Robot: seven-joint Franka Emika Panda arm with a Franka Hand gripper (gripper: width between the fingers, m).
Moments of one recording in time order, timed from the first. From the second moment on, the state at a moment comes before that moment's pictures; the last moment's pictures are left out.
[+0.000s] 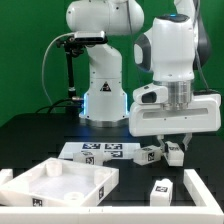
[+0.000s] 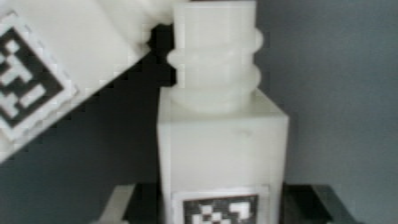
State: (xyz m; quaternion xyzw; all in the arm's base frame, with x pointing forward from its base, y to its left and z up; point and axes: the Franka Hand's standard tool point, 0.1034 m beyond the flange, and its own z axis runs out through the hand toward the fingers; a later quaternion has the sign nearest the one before) arm 0.417 0.142 0.027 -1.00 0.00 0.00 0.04
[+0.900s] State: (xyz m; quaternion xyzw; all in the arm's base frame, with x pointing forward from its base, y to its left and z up) arm 0.394 0.150 0.017 -1.00 -0.02 -0.03 0.04
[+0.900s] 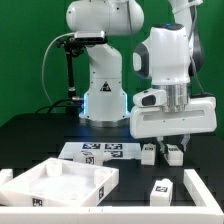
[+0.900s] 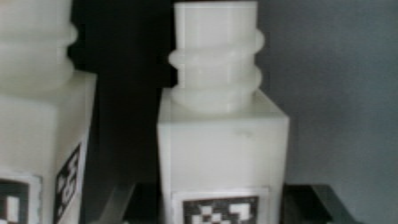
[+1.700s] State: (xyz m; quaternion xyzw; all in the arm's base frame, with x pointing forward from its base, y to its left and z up) arm 0.462 0.116 0.072 -1.00 0.00 0.01 0.04
